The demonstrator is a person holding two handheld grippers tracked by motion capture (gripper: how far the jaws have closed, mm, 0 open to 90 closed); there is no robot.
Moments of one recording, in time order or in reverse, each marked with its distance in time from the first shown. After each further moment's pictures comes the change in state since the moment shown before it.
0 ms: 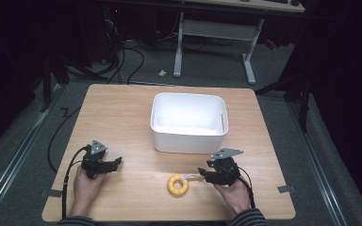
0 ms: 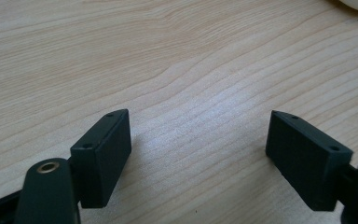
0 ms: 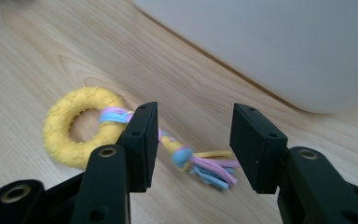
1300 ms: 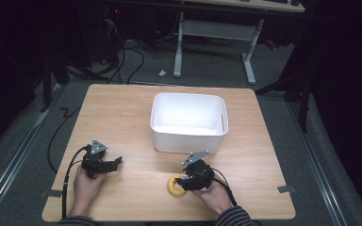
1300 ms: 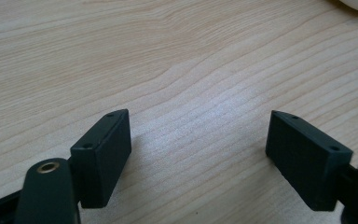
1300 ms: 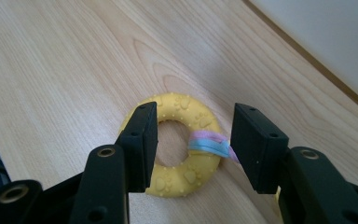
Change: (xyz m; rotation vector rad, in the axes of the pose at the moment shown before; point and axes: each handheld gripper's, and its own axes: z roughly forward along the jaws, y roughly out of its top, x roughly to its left) left arm 0.000 0.000 0.000 0.001 0.000 -0.001; right arm 0.052 0.024 0.040 0.135 0.123 -0.153
